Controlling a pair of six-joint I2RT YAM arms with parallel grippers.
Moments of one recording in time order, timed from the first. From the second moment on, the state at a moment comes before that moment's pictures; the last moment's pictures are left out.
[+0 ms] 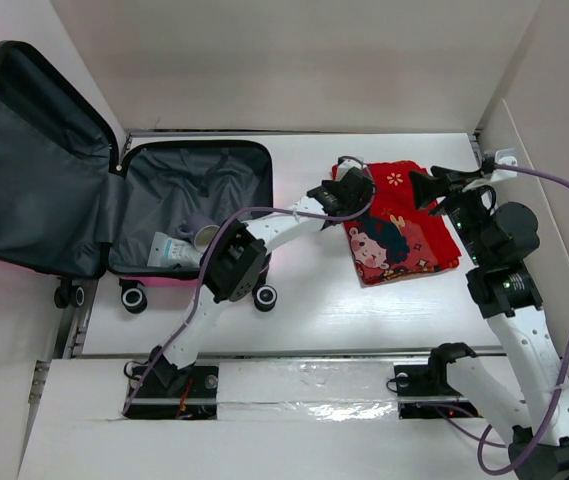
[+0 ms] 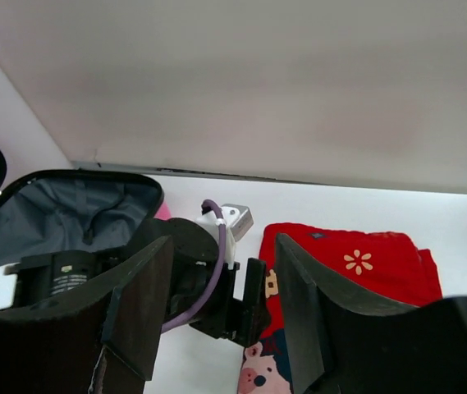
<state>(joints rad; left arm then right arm) -0.87 2.33 2.00 -0.46 -0.31 -0.58 0.20 0.76 0.92 0.02 -0.10 0.22</state>
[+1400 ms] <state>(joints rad) -0.78 2.42 2.06 -0.39 -0.20 -0.51 0.30 0.73 0.90 0.02 -0.01 0.17</state>
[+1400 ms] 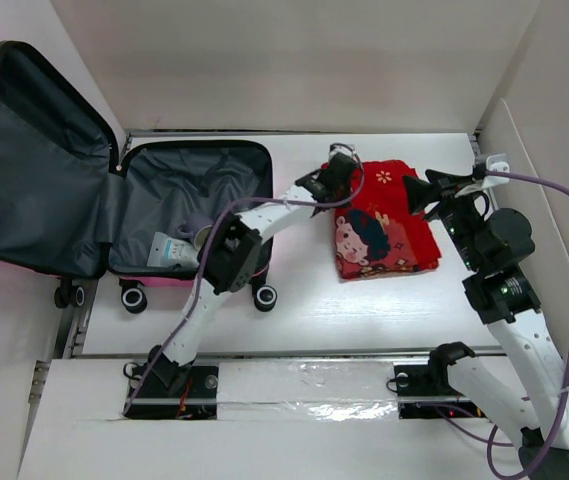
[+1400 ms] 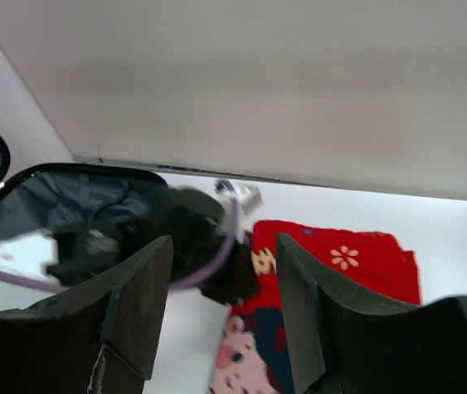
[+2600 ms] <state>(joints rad) 0.24 1.43 1.07 -0.35 -0.07 -0.51 0.32 0.78 0.90 0.02 0.05 0.14</state>
